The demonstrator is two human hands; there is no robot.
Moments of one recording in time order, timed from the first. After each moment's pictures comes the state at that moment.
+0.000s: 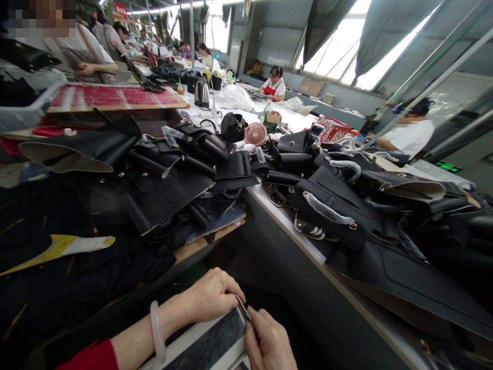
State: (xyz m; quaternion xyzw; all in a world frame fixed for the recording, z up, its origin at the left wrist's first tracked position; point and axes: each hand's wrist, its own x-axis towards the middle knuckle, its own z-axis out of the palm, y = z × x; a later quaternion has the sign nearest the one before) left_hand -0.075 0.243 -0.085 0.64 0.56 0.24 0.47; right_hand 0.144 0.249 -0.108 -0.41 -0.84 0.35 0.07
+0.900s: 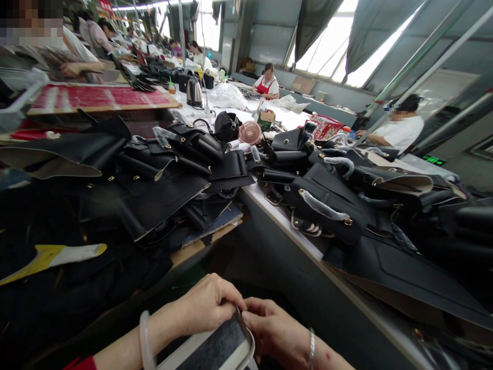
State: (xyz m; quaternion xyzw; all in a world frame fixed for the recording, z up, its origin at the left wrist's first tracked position) left_hand -0.079 0.238 -0.086 0.66 0.53 0.27 0.47; right_hand 0.125 0.281 -0.092 -0.38 -0.41 0.83 0.00
